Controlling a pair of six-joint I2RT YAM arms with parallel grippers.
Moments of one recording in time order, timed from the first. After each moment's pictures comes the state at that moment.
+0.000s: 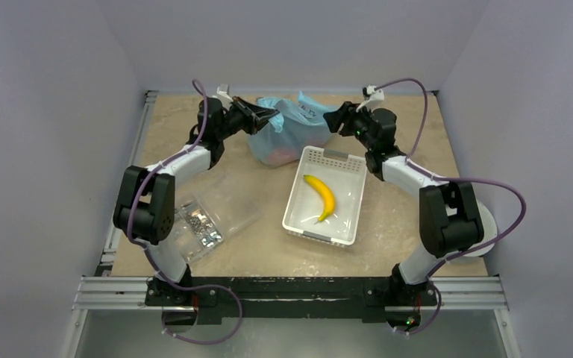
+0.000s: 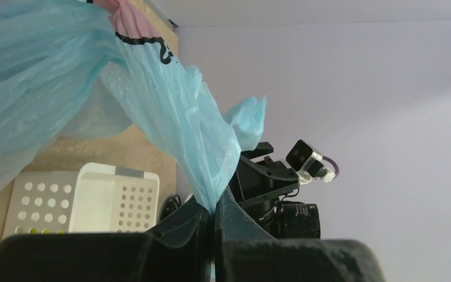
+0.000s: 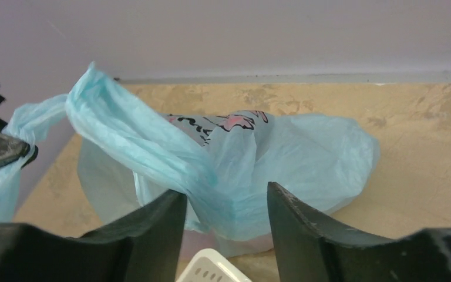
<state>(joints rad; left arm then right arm) -0.27 1.76 1.15 0.52 0.51 -1.44 0.24 1.64 0.97 0.61 -0.21 0.46</state>
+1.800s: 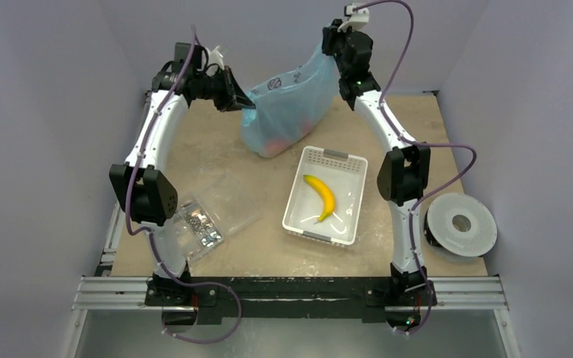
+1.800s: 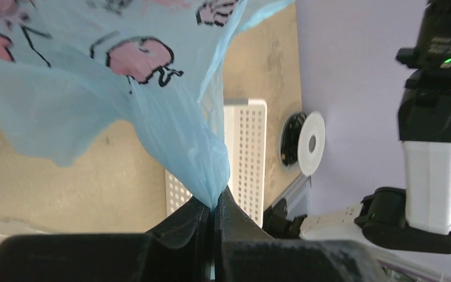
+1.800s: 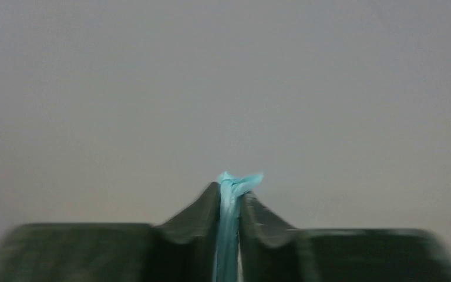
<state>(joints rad) -0.13 1.95 2.12 -0.86 0.72 -0.53 0.30 2.30 2.30 0.25 0.11 0.21</state>
